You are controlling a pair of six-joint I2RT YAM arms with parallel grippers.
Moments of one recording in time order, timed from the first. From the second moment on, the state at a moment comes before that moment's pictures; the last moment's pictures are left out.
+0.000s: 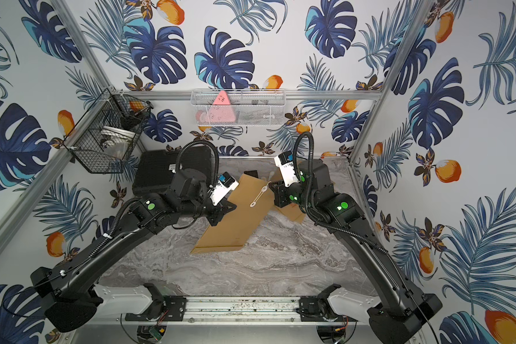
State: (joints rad) left arm -0.68 1.28 1.41 -0.79 0.23 0.06; right arm 0.54 1.16 1.40 -0.71 -0.18 0.16
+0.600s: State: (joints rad) left arm -0.69 1.27 1.40 -0.80 0.26 0.07; right arm 0.54 1.10 1.31 -0.61 -0.04 0.27
